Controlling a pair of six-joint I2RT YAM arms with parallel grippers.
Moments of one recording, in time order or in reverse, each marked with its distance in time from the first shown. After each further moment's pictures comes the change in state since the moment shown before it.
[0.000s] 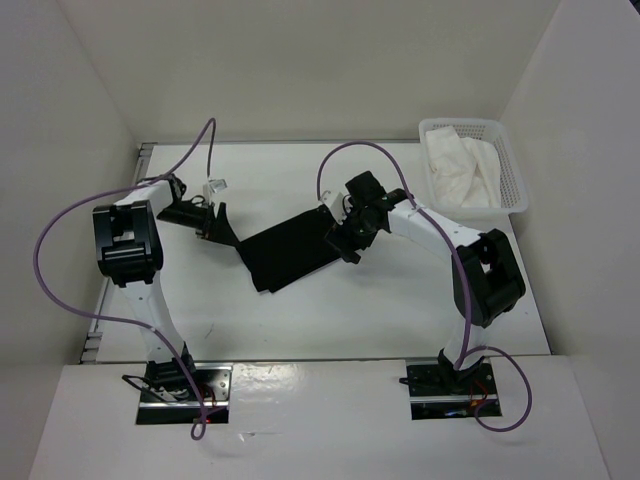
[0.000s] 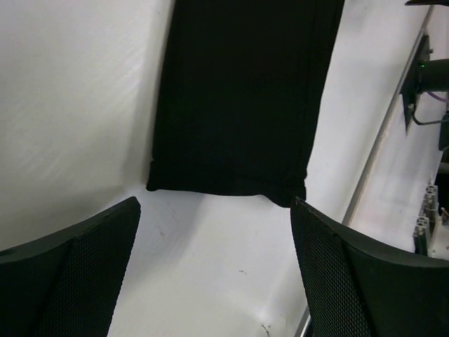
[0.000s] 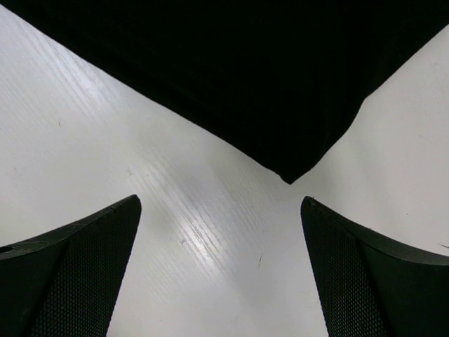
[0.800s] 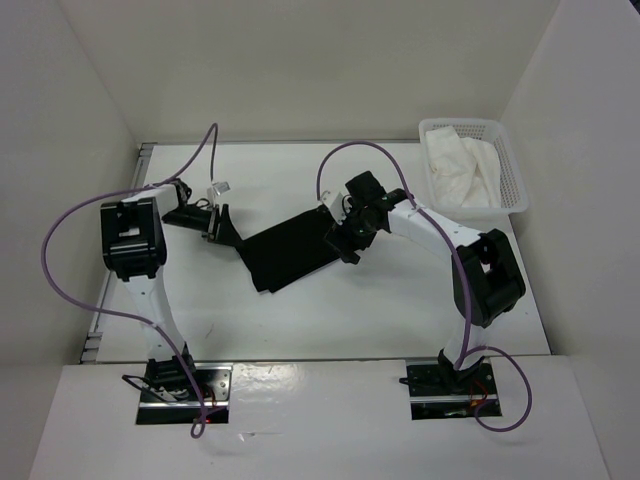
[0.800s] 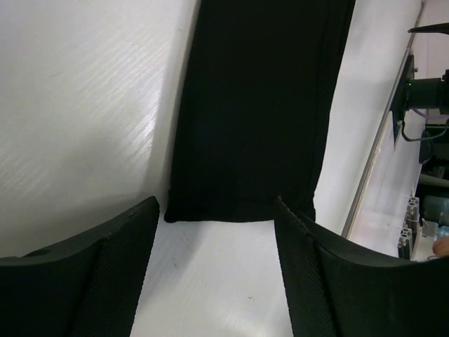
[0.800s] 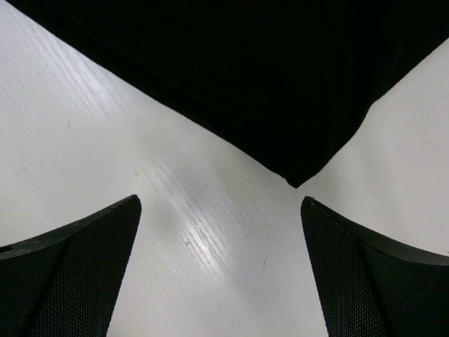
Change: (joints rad) left arm -0.010 0.073 -0.013 0.116 0.032 -0.086; right arm 0.000 0.000 0.000 0.000 -0.023 0.000
